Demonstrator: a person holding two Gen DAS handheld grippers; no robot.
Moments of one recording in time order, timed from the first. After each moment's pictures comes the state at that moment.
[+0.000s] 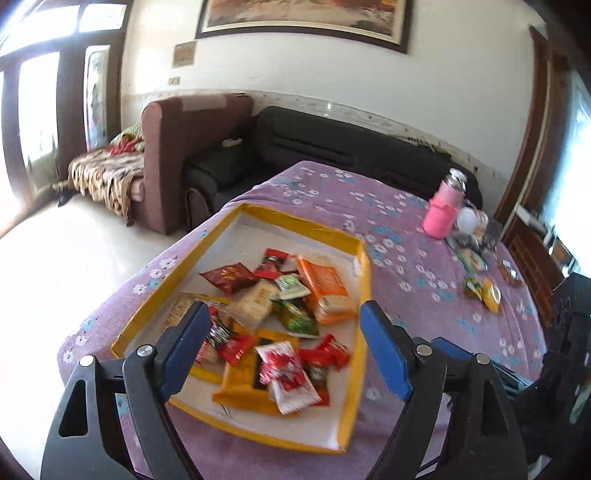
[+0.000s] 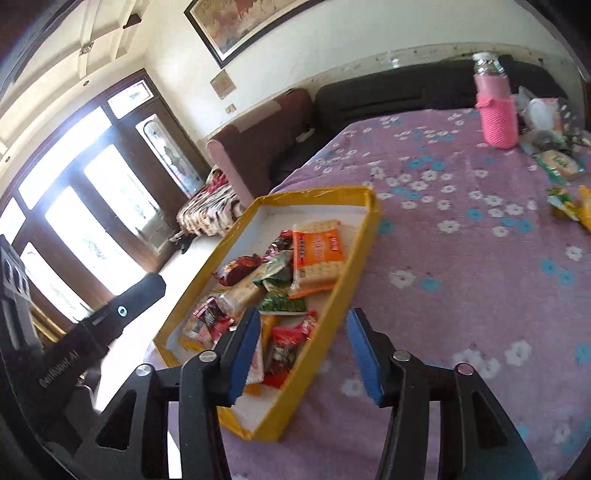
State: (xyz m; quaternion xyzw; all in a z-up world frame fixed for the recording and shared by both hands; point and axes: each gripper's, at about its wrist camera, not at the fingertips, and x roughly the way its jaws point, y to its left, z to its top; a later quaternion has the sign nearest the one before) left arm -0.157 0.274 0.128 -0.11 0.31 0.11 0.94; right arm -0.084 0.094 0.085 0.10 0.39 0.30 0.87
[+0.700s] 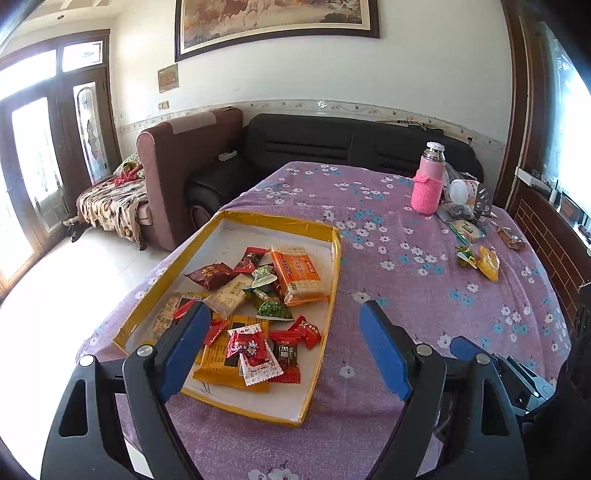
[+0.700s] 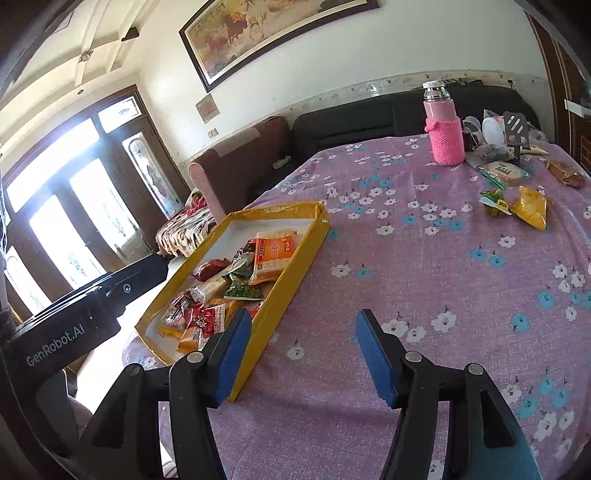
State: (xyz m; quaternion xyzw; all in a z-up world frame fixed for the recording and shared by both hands) left arm -0.168 0.206 0.139 -0.03 0.31 0.13 0.94; right arm -0.129 0.033 0.087 0.10 0.34 0.25 0.90
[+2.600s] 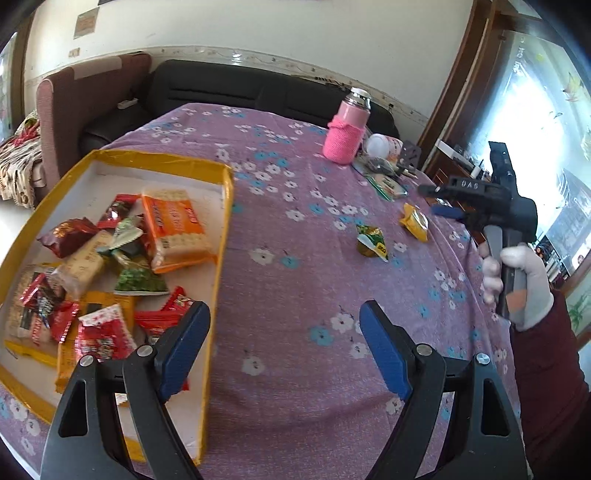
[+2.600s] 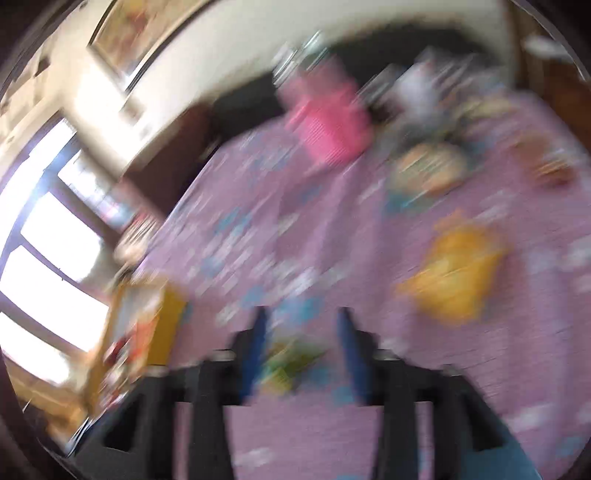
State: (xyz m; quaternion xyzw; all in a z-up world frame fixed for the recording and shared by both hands) left arm -0.103 0.186 0.076 -0.11 0.39 -0.09 0.91; right arm 0.077 -0.133 0.085 0.15 0.43 0.14 0.88
